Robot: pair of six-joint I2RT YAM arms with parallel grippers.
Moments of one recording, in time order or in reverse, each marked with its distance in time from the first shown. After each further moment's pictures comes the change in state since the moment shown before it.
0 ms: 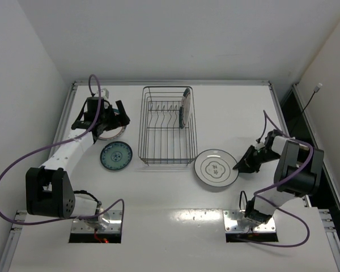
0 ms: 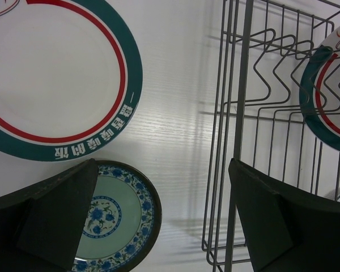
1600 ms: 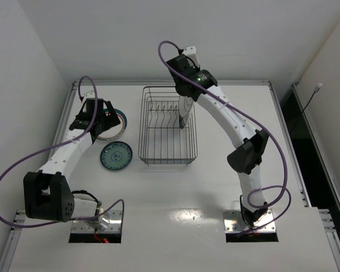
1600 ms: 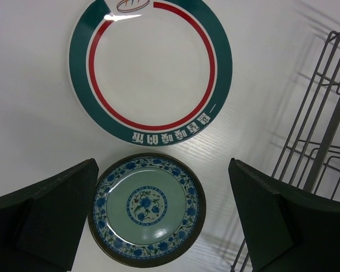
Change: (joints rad) left arm 0.000 -0.031 0.019 -0.126 -0.340 -0.089; right arm 1.023 0.457 1.608 -0.305 1.364 -0.001
